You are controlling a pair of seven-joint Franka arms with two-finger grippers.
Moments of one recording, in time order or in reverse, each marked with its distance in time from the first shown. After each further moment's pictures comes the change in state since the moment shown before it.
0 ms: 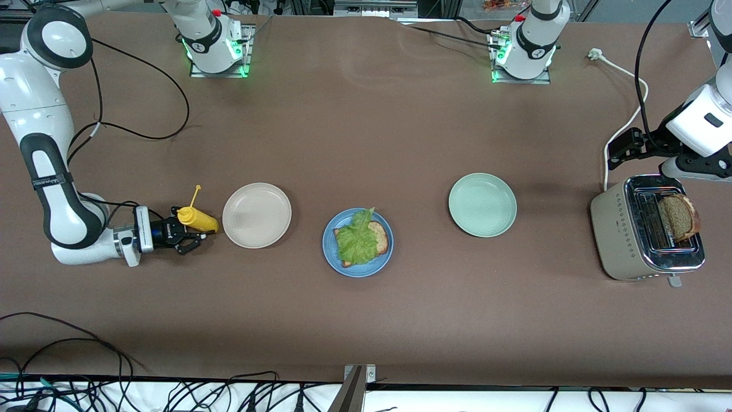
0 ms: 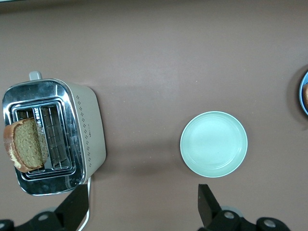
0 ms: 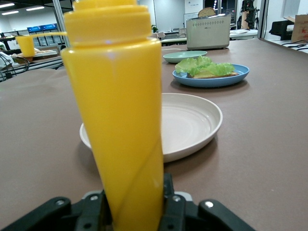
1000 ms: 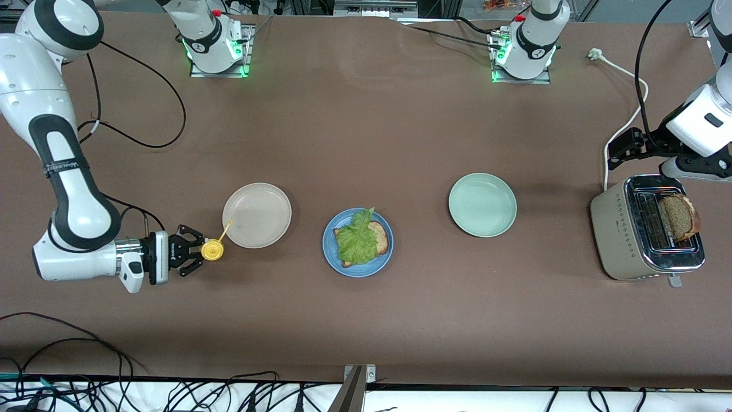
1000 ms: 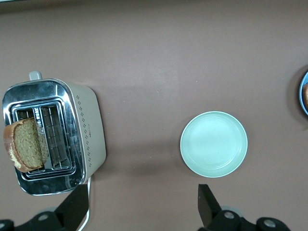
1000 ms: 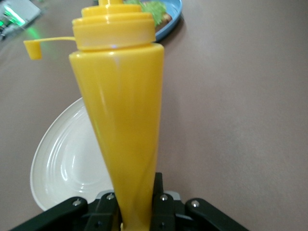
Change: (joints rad) left arm 0.000 0.000 0.000 0.000 0.000 0.000 0.000; right arm 0.179 -0.191 0.019 0.024 -0.211 0.205 0.653
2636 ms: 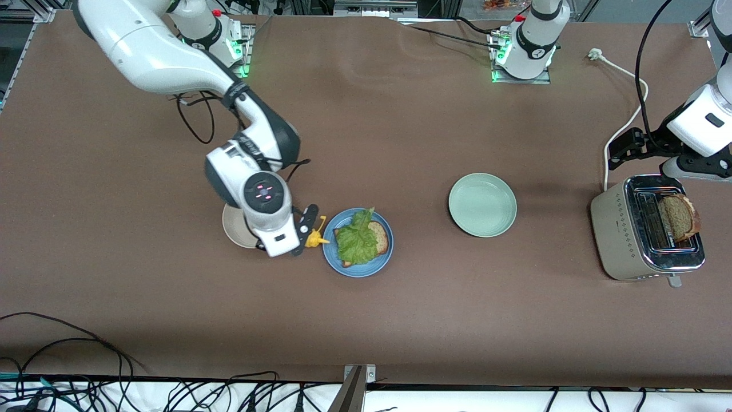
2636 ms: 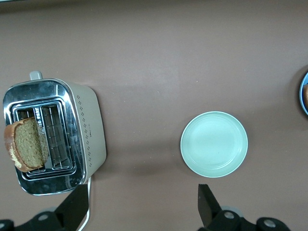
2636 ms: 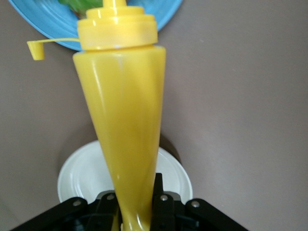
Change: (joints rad) left arm 0.001 0.000 0.000 0.000 0.000 0.000 0.000; right arm 0.636 -0.230 -0.093 -0.001 -0.773 -0.088 1.022
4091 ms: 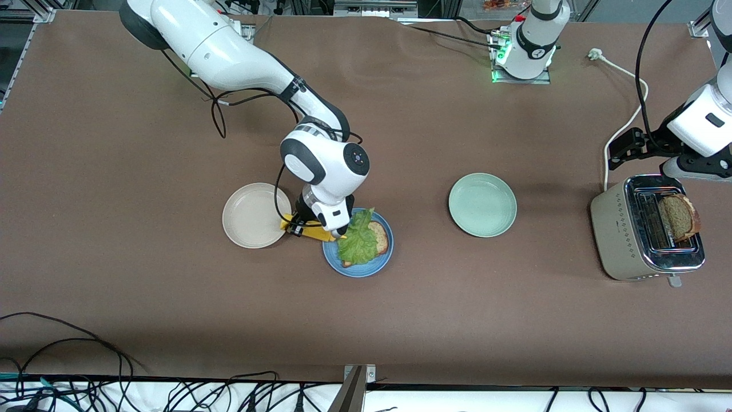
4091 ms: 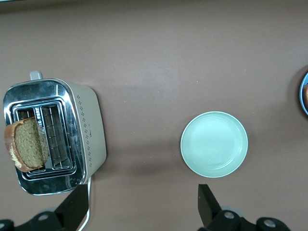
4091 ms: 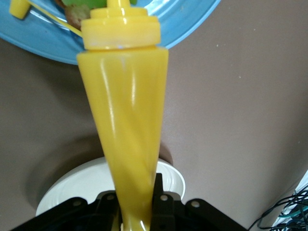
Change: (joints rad) left arm 0.000 0.000 0.000 0.000 0.000 0.000 0.000; right arm 0.272 0.049 -0.149 -0.034 -0.297 -0.033 0.248
